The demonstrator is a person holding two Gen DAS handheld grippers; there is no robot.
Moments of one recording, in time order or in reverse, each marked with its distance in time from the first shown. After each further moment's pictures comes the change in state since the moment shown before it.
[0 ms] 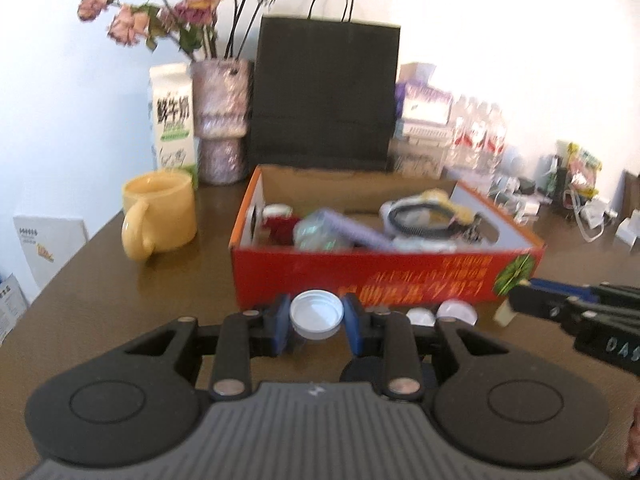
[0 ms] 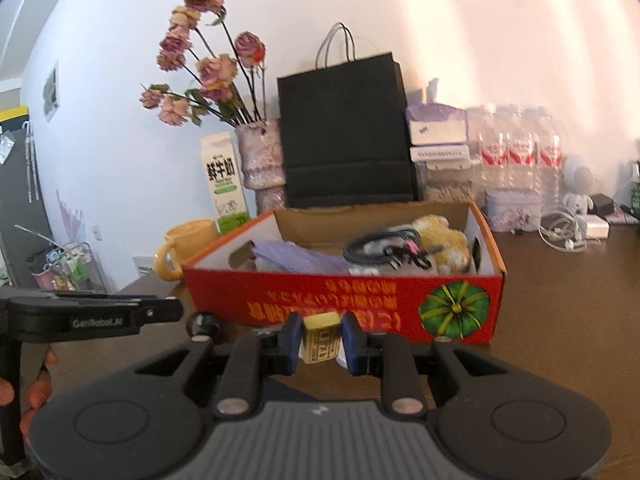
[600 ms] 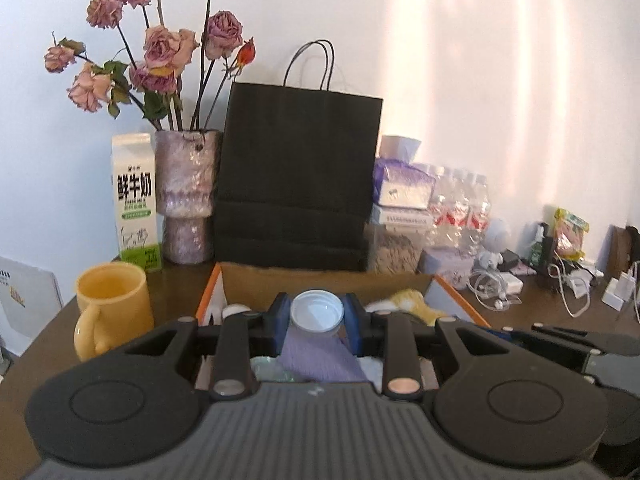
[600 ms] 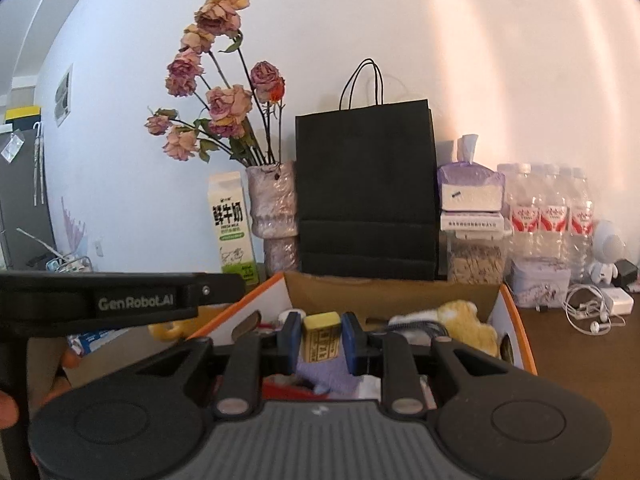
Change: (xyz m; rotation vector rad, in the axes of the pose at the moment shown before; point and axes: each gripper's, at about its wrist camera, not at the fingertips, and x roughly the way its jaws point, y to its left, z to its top) left arm 0.037 -0.022 0.081 -0.029 -0.143 -0.051; right arm 0.060 0.013 0.071 -0.057 -0.073 -0.003
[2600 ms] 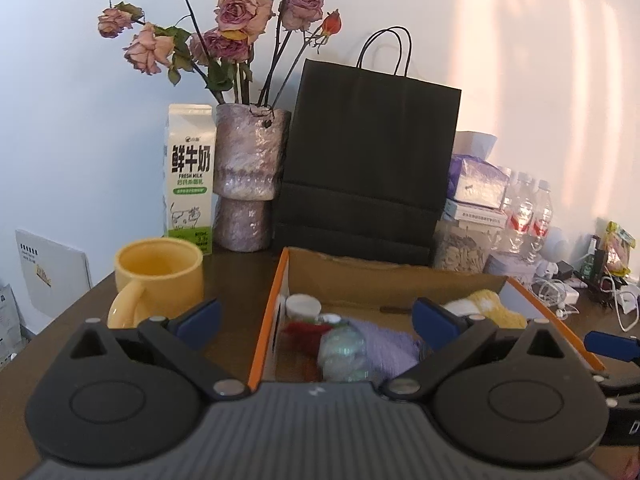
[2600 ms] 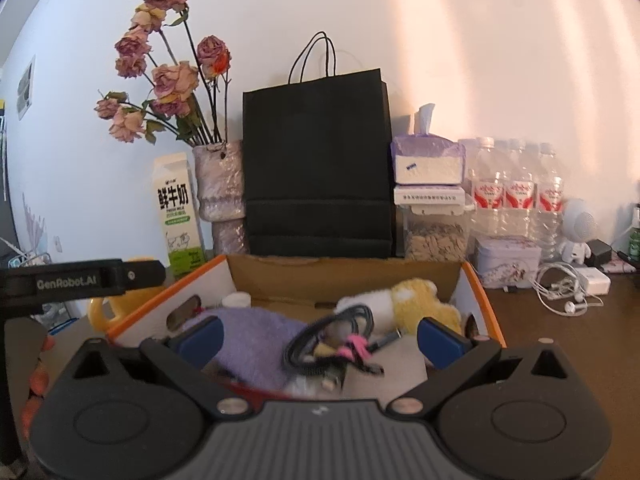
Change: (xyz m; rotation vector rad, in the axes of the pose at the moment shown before) left arm 0.025 0.058 -0.037 -0.070 -0.018 0.105; right arm 0.012 -0.026 -0.029 0.021 0.043 -0.127
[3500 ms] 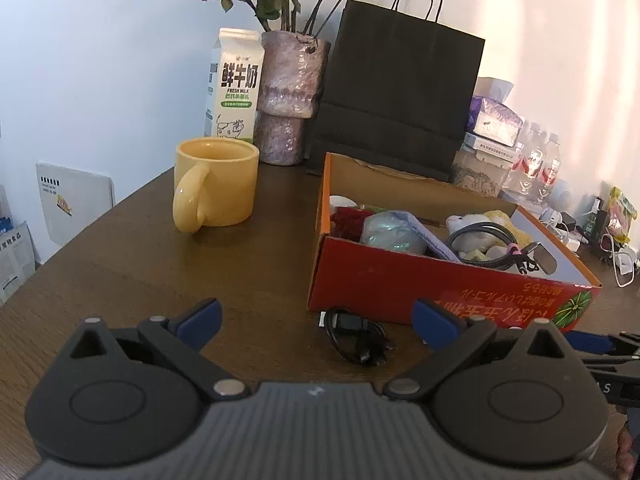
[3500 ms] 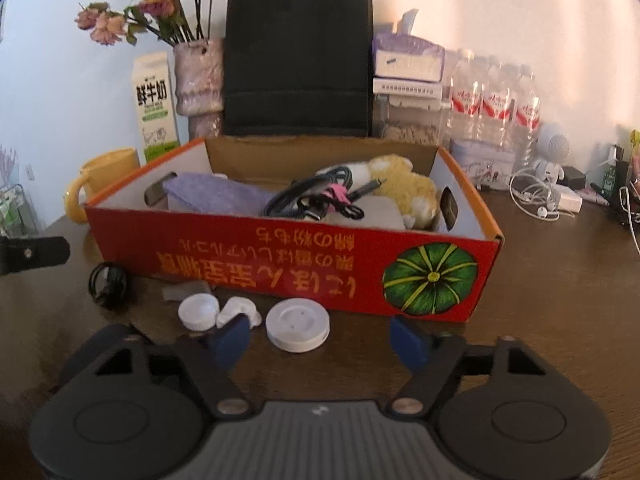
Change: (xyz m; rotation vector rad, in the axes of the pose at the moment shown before) left arm -0.046 0.040 -0.050 -0.059 0.181 0.020; right arm 0.001 0.008 -0.053 -0.015 0.271 -0.080
